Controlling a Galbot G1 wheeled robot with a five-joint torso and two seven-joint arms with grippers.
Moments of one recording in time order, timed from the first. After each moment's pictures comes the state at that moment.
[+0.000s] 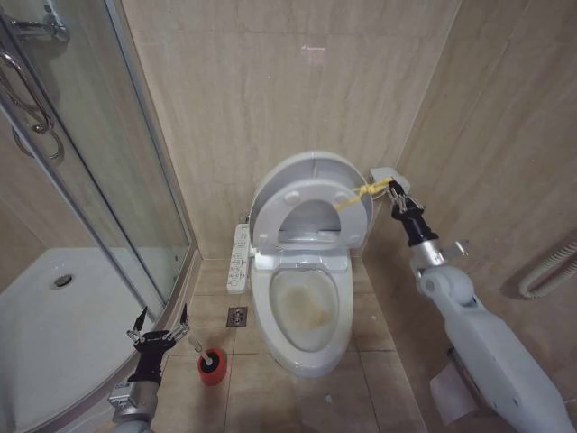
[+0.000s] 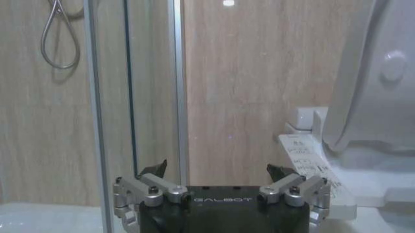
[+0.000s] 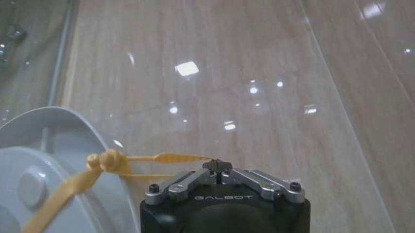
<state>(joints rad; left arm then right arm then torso) 1.50 -1.38 -0.64 -1.84 -0.20 -0.24 -0.03 -0.75 0.96 0.43 1.52 0.86 0.36 -0.25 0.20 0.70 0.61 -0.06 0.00</state>
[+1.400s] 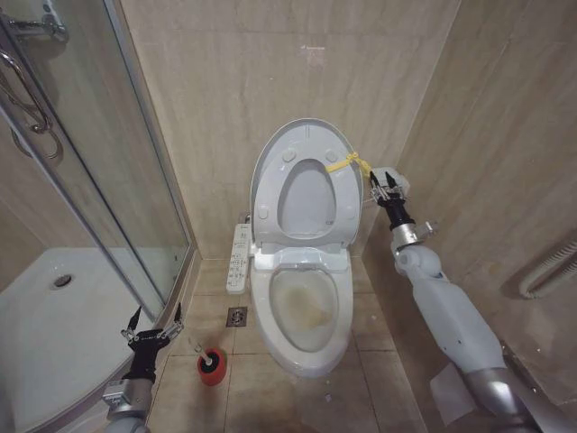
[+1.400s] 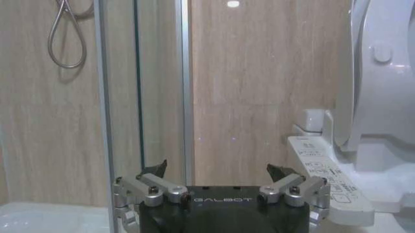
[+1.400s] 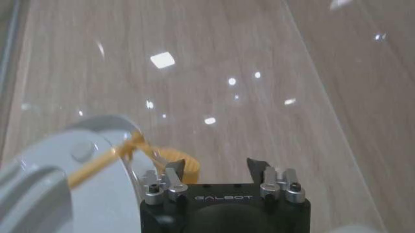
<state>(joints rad) 1.48 -1.35 -0.66 -1.81 -0.24 -0.24 -0.03 -0.59 1.06 0.37 1.30 0.83 0.38 -0.25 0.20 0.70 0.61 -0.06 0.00</state>
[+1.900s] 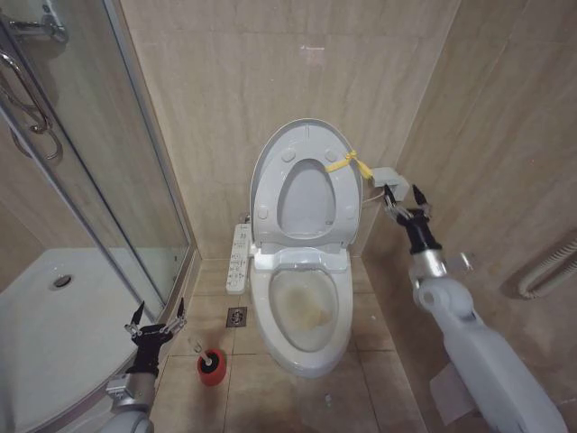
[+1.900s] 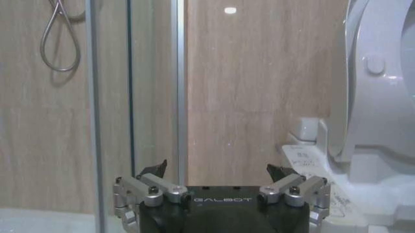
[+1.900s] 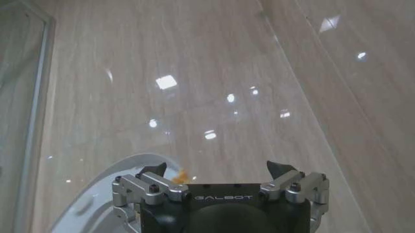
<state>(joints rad) 1.45 -1.33 -0.64 -1.82 -0.26 -0.24 -0.03 -1.03 1.02 0.54 1.78 0.85 0.39 -0.13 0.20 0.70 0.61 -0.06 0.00</state>
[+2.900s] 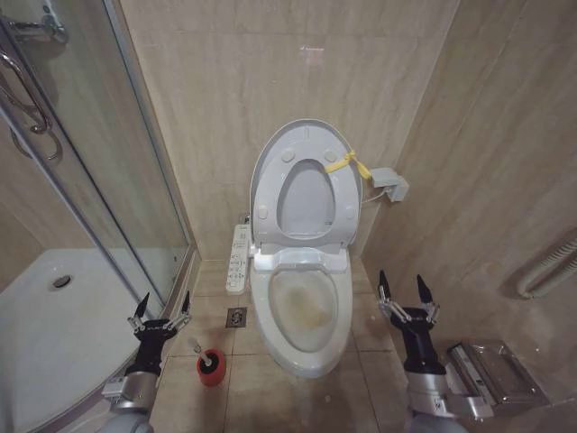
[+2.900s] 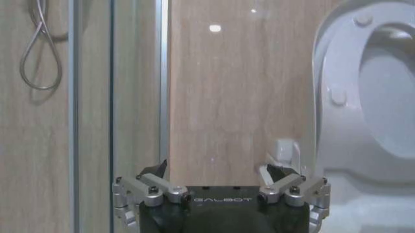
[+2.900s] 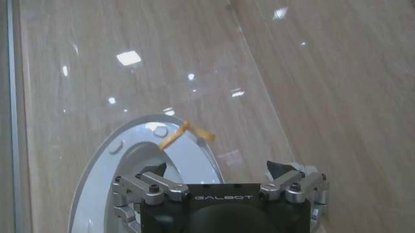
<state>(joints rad) 1.52 -1.30 -0.61 -1.90 -0.27 -0.28 -0.02 -1.62 1.46 0.62 2.07 0.49 0.52 -0.13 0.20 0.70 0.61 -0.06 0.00</state>
